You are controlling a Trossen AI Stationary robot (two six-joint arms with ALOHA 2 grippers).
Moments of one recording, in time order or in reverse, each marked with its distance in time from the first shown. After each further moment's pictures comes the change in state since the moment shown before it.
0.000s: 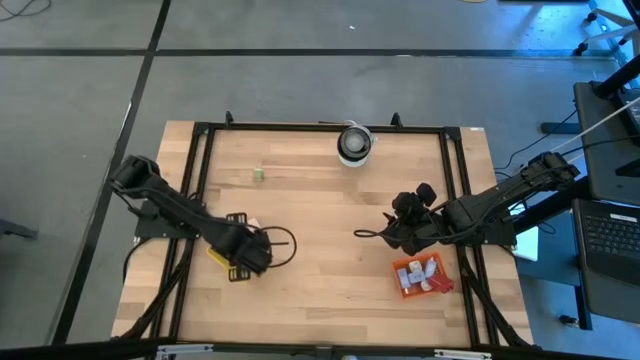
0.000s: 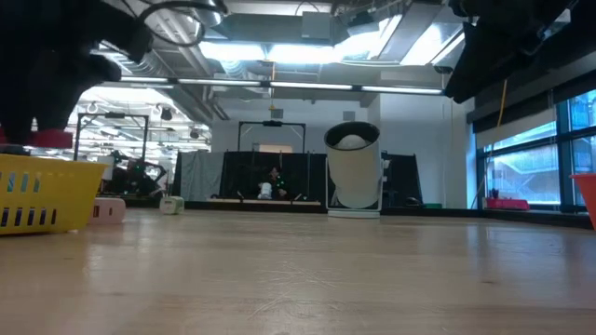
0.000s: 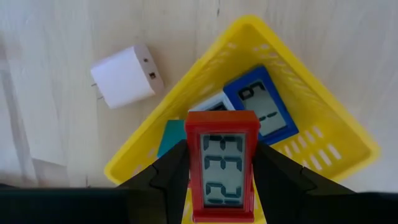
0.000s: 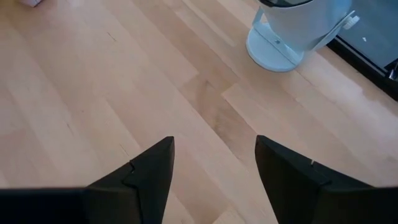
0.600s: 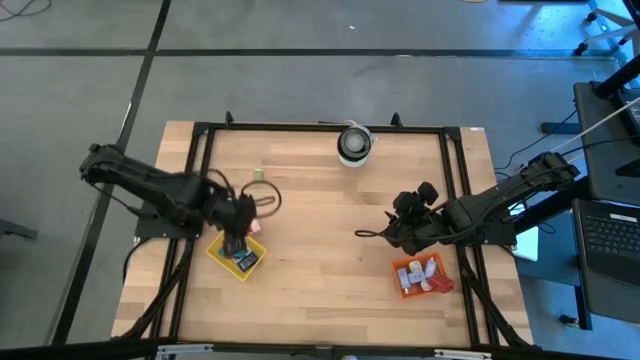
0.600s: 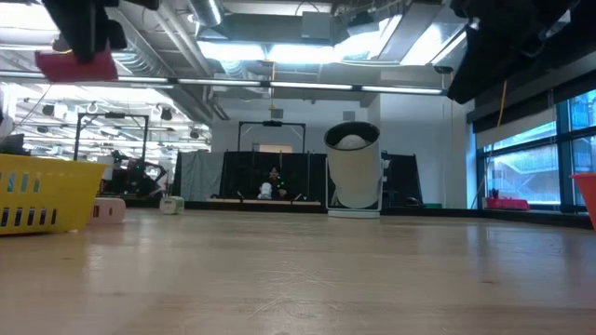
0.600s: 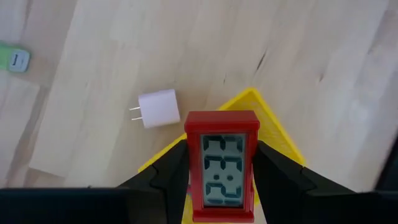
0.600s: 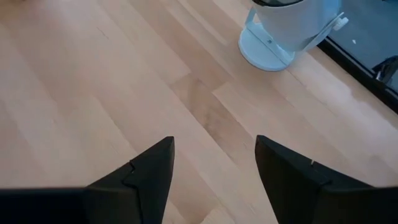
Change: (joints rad) left arm 0.188 -0.375 0.000 -0.001 0.028 -0.002; right arm 0.000 0.000 0.000 -0.032 0.012 -0.001
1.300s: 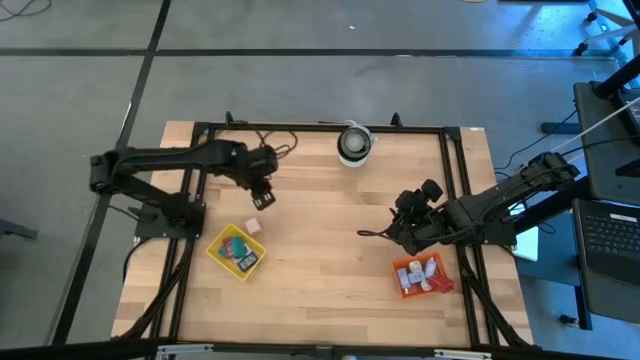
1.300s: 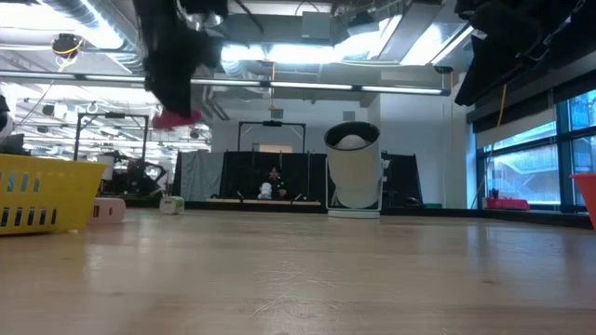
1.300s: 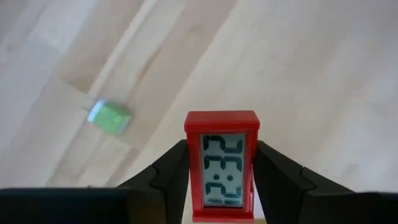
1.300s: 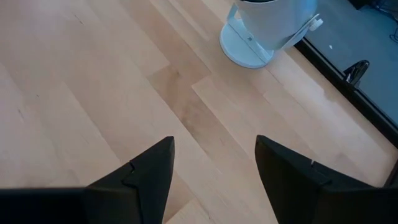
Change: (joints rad) left arm 0.546 0.122 -0.006 0.175 0.011 0.330; right arm 0.000 0.000 0.000 -0.092 0.026 0.000
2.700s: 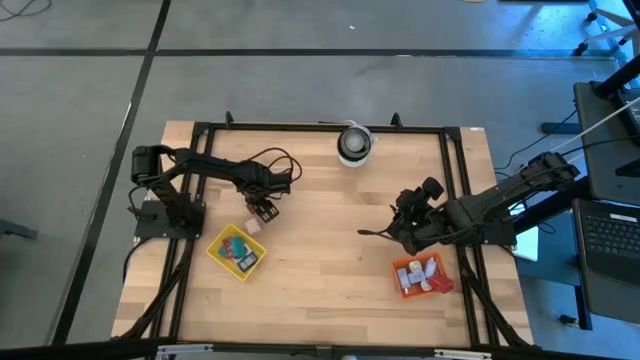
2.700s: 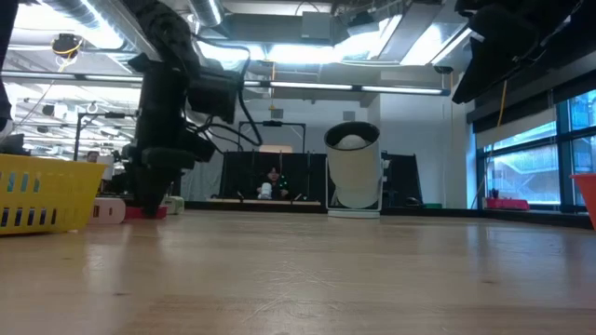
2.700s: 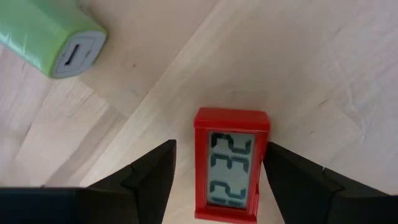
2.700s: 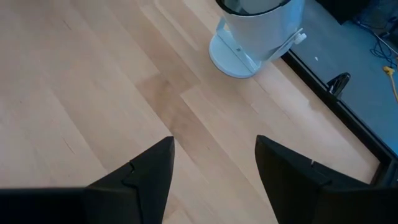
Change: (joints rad) left arm -0.006 0.353 -0.210 0.175 -0.055 -0.161; right arm 0.000 0.000 0.000 -0.017 0.053 -0.019
